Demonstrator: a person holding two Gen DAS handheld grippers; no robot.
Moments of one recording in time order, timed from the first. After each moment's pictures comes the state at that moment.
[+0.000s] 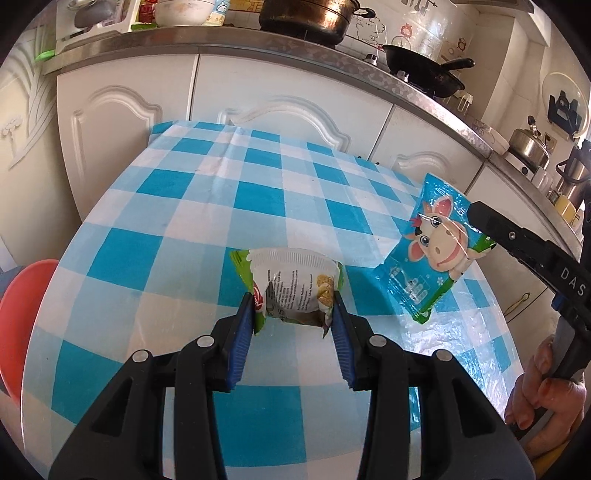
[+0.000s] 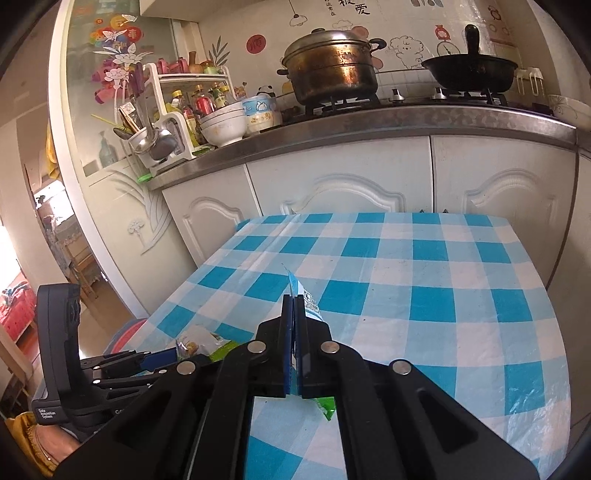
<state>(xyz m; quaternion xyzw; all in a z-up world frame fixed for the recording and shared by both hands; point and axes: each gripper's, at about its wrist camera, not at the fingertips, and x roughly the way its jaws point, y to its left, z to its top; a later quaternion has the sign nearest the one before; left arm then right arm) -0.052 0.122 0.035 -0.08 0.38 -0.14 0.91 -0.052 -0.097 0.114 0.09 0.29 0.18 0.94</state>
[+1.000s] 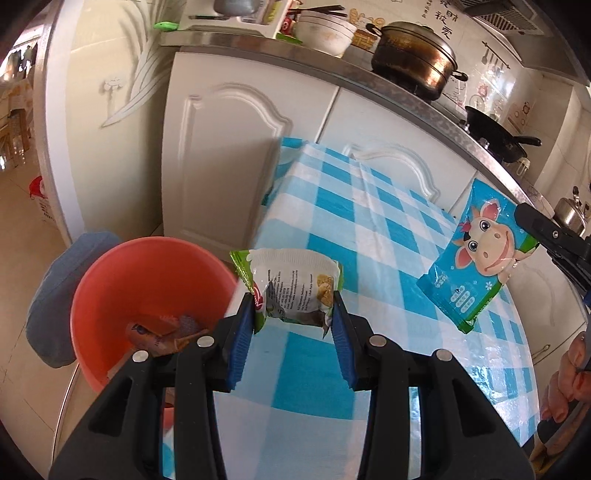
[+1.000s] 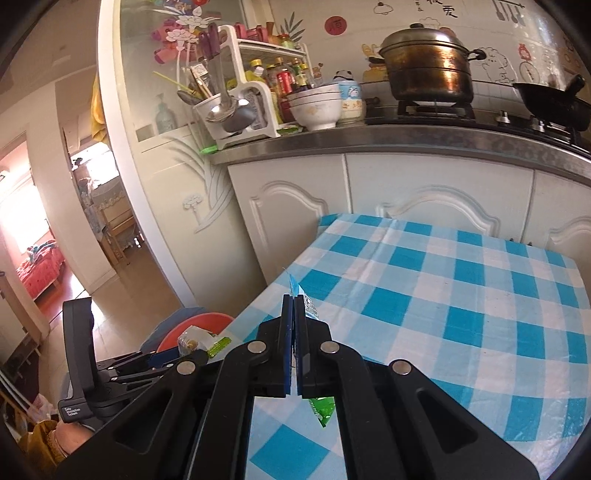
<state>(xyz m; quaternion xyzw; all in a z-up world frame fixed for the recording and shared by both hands) -0.081 0.285 0.035 -0.15 0.36 -0.02 0.92 -0.038 0.051 0.151 0.04 0.30 0.28 0.91</state>
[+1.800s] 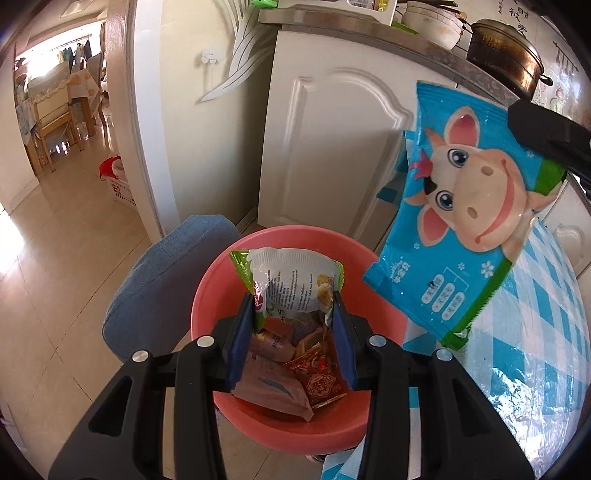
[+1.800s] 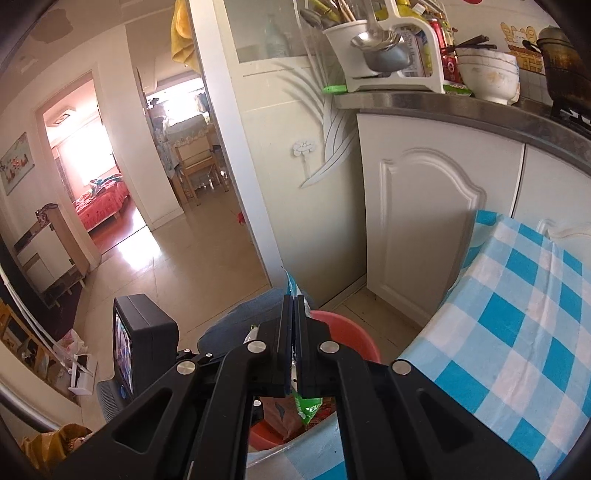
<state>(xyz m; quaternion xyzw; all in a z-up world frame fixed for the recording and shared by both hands) -0.069 0.385 -0.005 -0.13 0.40 0.12 0.90 -0.013 0.260 0.126 -0.03 0.35 0.43 0.83</state>
